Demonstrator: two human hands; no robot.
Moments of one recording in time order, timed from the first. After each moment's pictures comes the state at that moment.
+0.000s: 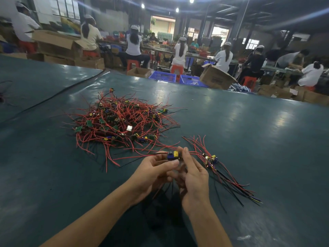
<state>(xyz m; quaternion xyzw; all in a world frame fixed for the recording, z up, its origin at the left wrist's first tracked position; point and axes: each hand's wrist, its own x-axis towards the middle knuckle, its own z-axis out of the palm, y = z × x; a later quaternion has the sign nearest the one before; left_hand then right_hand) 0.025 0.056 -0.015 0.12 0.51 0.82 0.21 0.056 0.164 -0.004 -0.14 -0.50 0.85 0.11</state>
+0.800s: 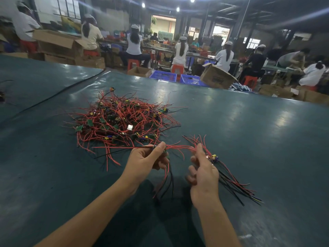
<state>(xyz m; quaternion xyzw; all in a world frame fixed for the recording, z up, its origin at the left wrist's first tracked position) 0.017 0.047 -0.007 0.08 0.63 0.77 0.02 0.043 0.187 -0.007 -0.21 -0.48 0.83 0.17</state>
